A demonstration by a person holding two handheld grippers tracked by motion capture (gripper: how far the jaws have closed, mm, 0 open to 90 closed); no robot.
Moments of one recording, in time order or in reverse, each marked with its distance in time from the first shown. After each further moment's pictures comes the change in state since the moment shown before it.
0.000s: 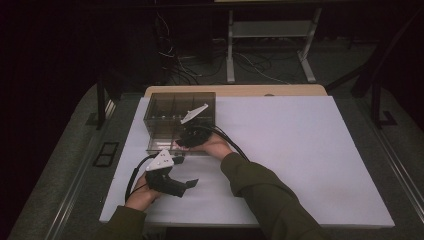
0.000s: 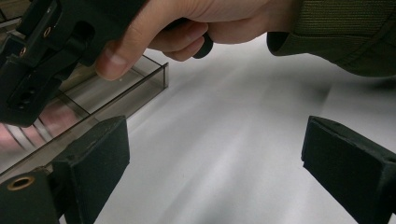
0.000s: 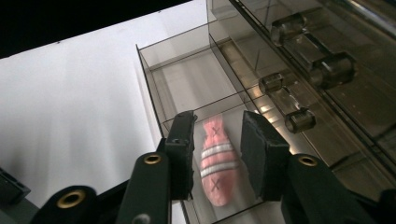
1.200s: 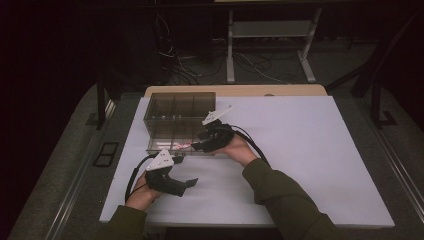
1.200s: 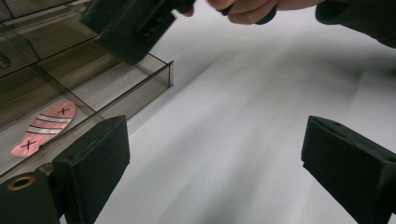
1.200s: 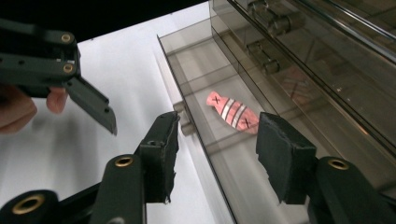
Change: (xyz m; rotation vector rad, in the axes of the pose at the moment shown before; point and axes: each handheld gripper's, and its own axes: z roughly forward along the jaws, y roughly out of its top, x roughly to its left) left arm 0.001 -0.001 0.000 0.003 0.016 0.000; right arm 0.002 -0.030 -0.063 -0.049 0.015 0.039
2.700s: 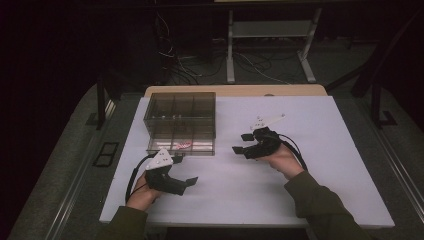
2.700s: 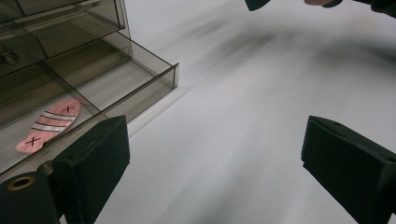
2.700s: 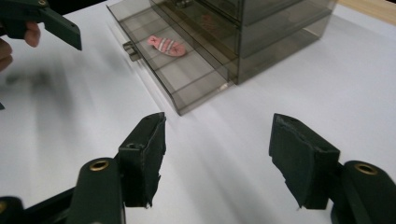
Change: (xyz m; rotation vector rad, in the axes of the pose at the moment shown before) left arm 0.000 0.000 0.000 -0.013 0.015 -0.034; right arm -0.016 -0.075 -0.100 -0.049 -0.164 0.103
